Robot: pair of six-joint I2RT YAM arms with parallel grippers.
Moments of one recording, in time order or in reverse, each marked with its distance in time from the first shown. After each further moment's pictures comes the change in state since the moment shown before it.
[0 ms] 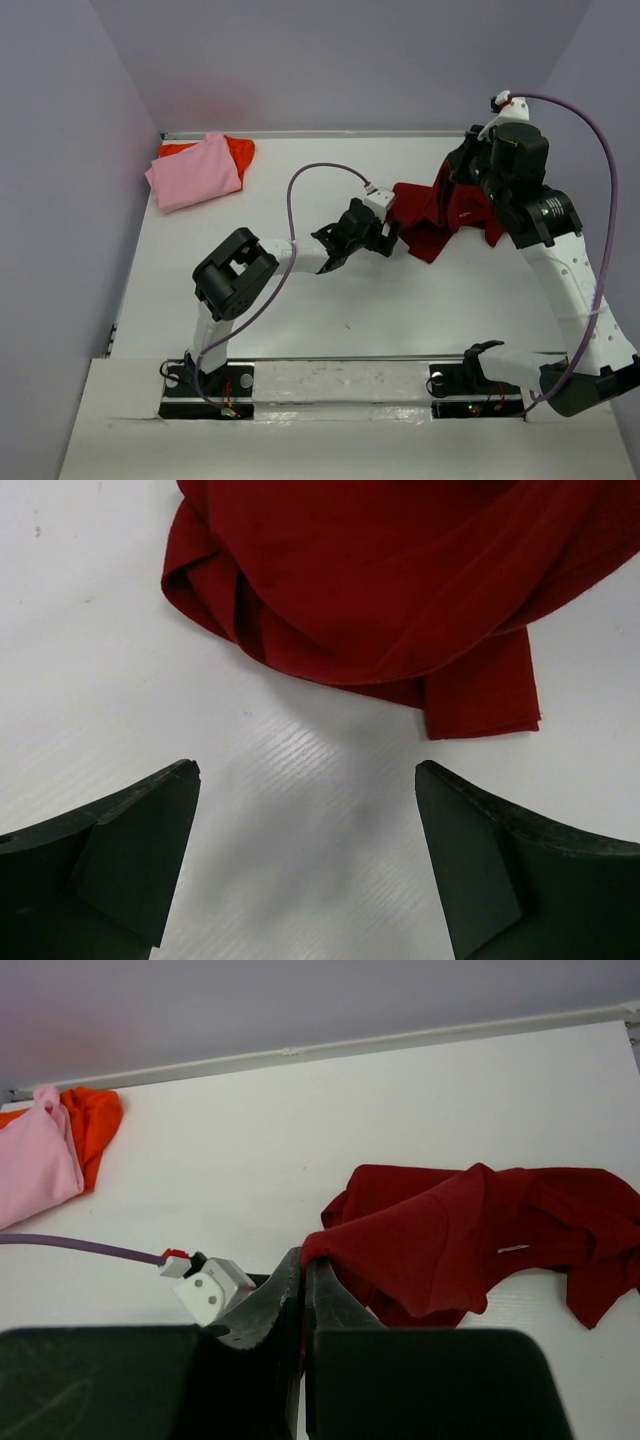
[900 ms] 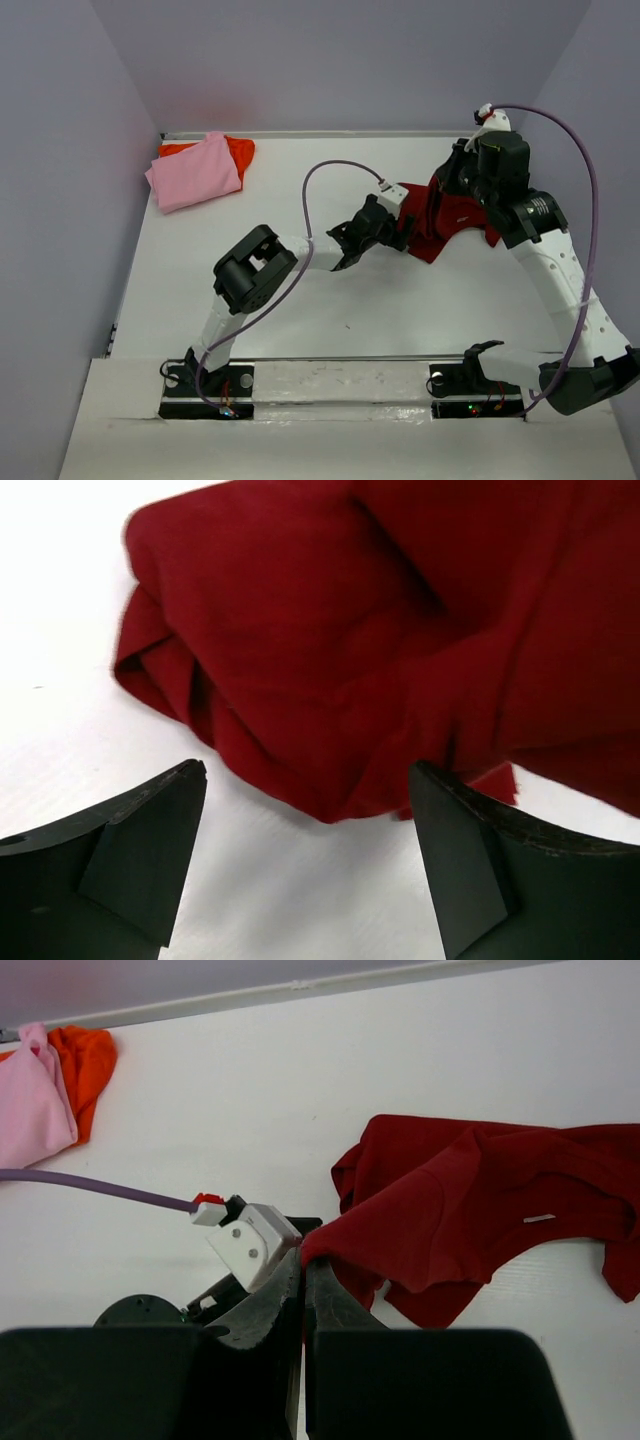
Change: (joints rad) left arm -0.014 0.153 0.144 0.085 -0.007 0.015; right arm 0.000 0.008 -0.092 -0.002 -0.086 0.029
